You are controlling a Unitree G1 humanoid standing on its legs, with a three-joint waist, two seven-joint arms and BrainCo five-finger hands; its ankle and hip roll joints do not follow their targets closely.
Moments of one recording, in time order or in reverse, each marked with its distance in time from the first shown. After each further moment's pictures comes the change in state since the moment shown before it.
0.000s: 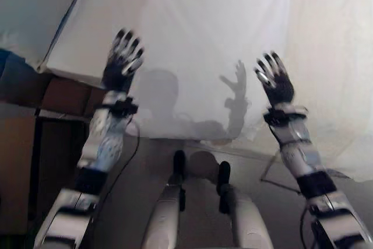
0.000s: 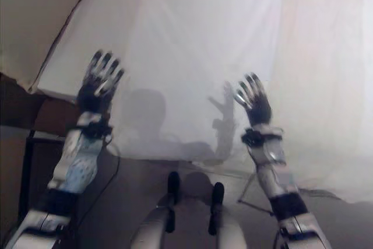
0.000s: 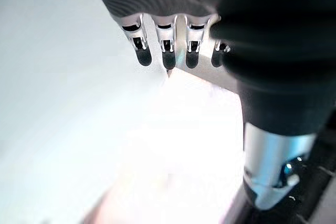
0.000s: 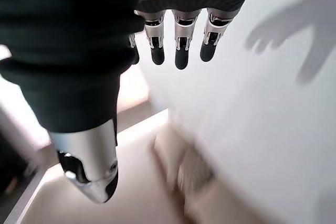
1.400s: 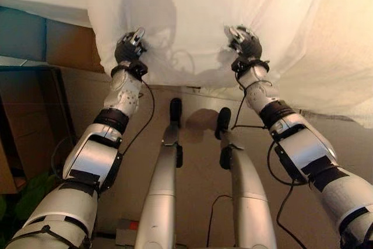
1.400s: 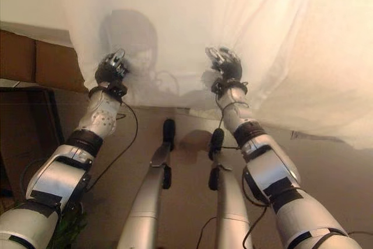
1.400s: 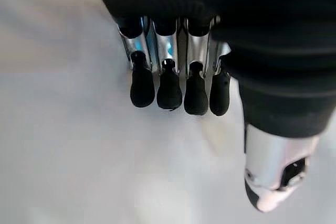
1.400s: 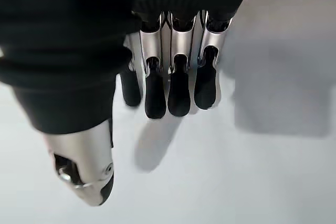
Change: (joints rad) left arm -0.384 -0.077 -0.013 0.789 -0.120 0.056 0.236; right arm -0.459 0.102 0.105 0.787 0.137 0.026 -0.282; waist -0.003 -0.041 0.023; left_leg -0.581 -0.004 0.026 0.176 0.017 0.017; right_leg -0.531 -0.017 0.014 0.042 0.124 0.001
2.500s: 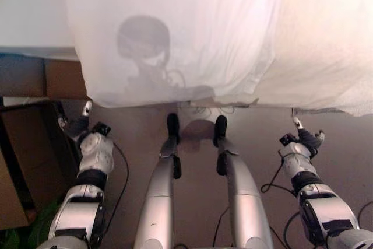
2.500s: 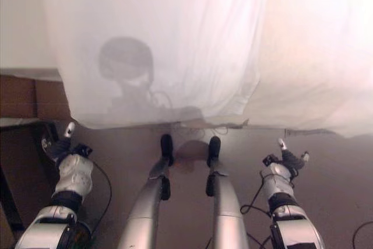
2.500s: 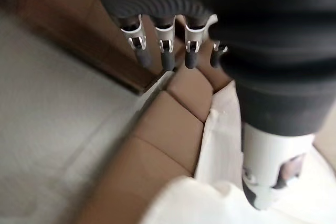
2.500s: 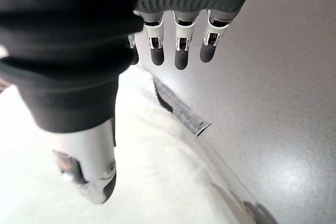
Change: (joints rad) left arm 0.665 -0.049 0.340 -0.073 0.484 -0.057 0.384; right arm 0.689 -0.052 -0.370 -0.010 -0.325 -0.037 -0.277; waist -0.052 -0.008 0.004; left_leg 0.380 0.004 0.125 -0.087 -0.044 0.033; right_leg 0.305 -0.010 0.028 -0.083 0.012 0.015
